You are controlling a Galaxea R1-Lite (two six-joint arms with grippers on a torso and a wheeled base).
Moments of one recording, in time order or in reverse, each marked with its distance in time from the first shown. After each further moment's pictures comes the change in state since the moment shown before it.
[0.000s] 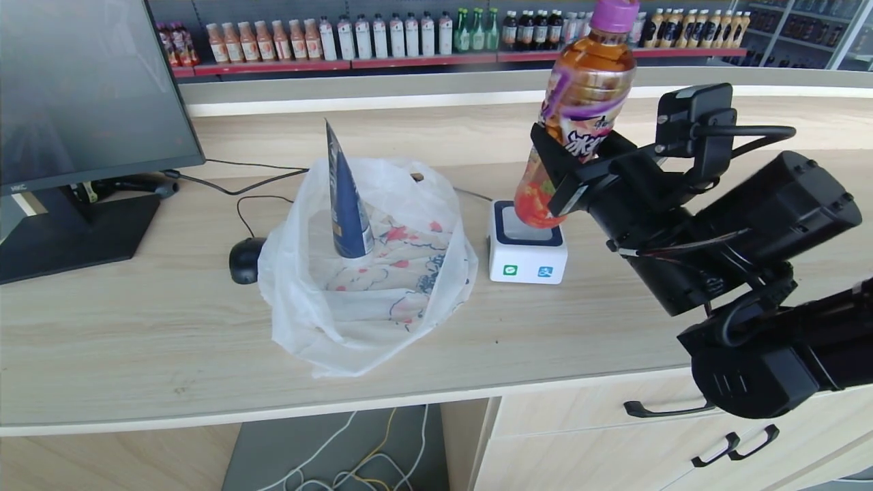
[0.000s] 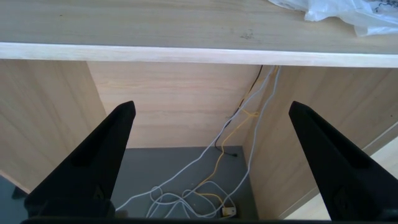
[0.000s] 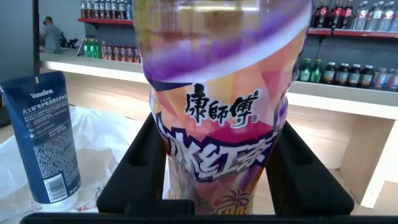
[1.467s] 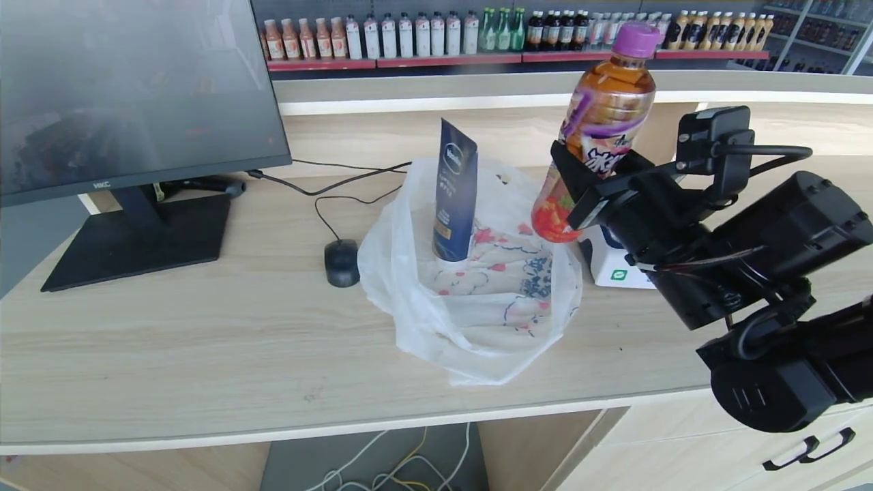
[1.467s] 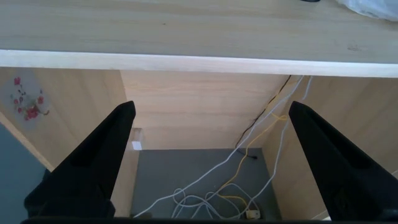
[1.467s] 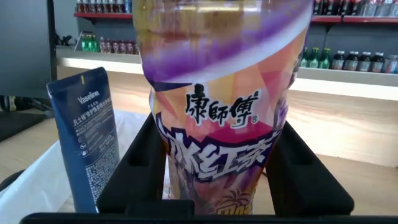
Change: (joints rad) left arm 0.000 0.000 0.000 0.001 0.000 0.000; right arm -0.047 -0.016 0.092 -0.033 -0.004 0.048
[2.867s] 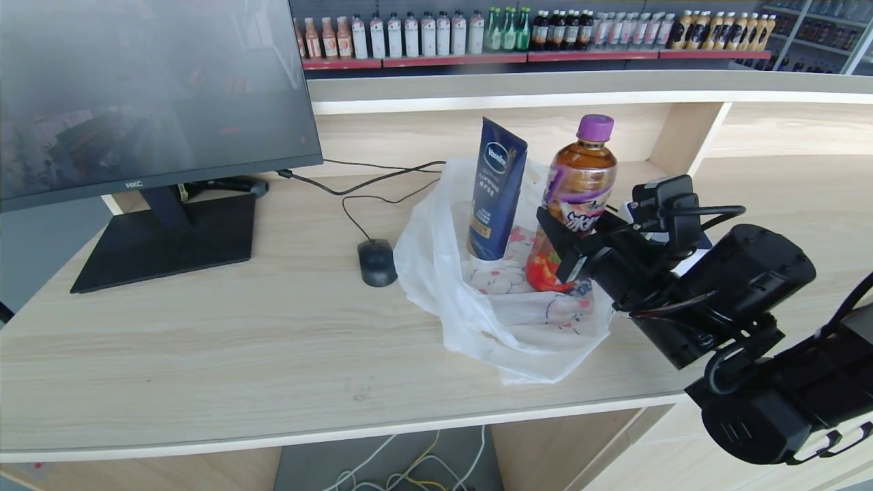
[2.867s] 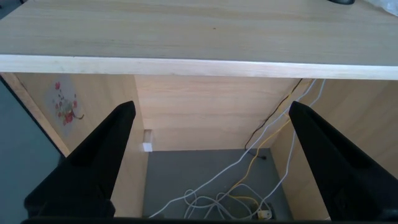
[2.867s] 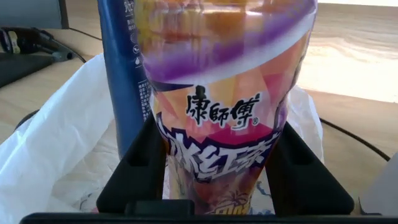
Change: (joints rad) left arm 0.000 0.000 0.000 -0.001 0.000 0.000; right arm -0.019 0.073 0.129 -0.006 0.000 0.018
